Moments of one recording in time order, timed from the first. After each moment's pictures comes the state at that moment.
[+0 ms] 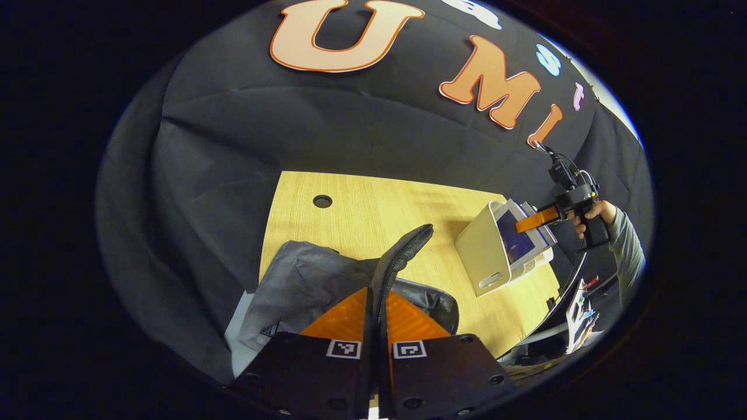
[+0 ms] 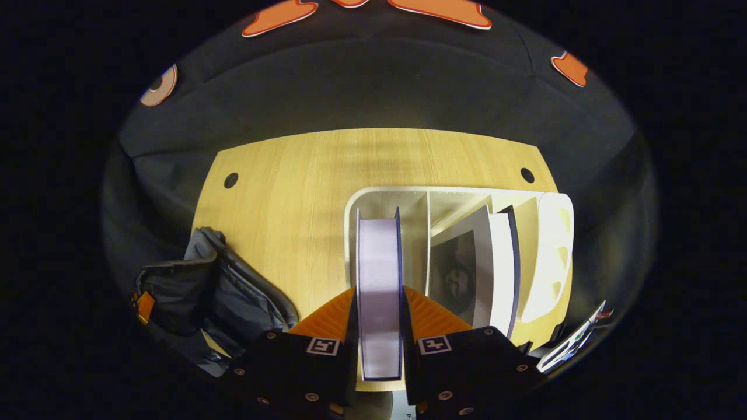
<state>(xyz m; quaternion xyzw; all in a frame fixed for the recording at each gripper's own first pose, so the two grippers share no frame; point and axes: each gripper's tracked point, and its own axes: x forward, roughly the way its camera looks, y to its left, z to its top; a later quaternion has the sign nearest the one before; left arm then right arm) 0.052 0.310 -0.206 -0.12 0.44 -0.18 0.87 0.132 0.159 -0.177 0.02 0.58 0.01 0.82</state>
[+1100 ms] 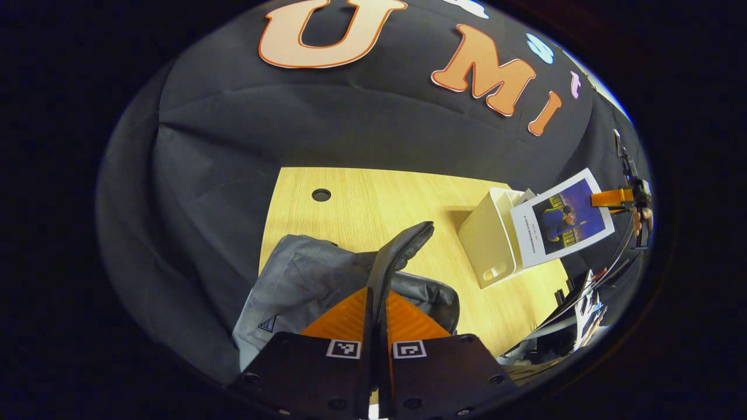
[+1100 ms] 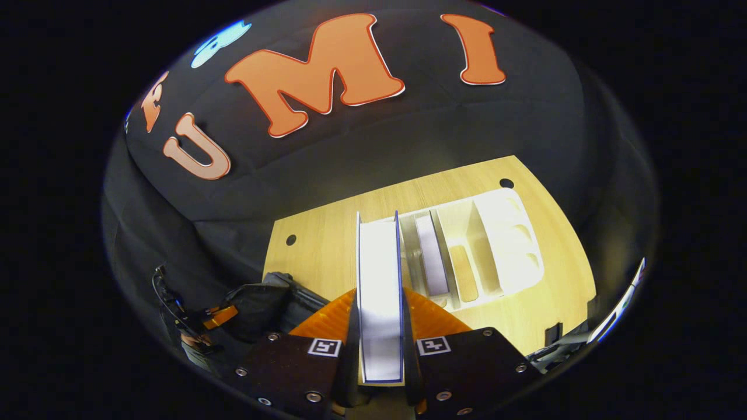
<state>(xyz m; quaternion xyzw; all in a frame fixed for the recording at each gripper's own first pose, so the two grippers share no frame) 0.039 0.291 -0.206 -0.09 0.46 -0.17 0.87 0.045 0.105 -0.053 0.19 0.43 0.04 0.88</state>
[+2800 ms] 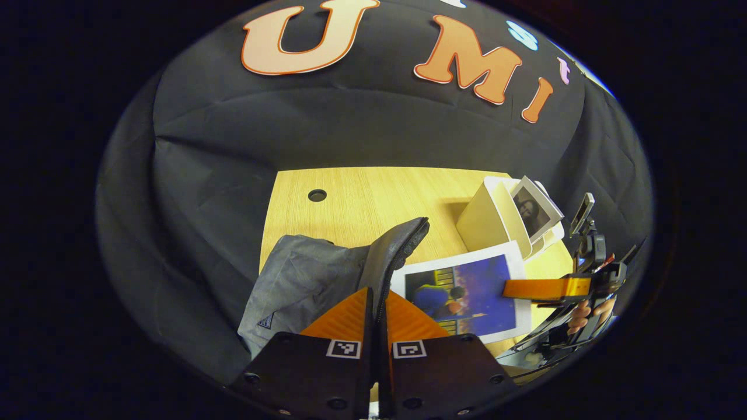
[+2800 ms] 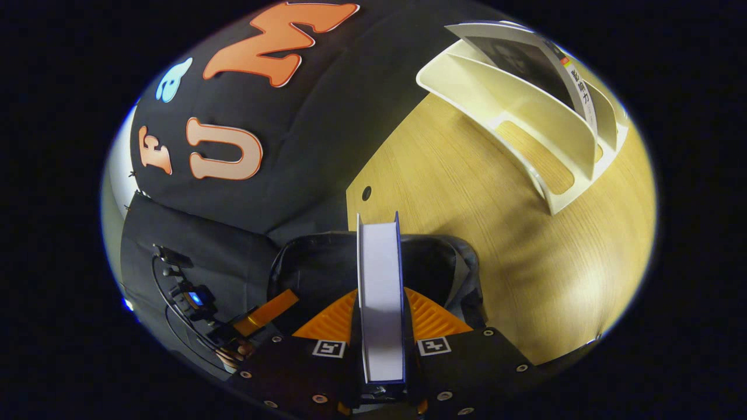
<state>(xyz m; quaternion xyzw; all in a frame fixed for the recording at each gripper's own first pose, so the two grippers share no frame) 0.026 0.272 -0.190 -0.05 0.45 -0.17 0.87 -0.016 0.355 -0.209 0.45 0.42 0.17 0.77</state>
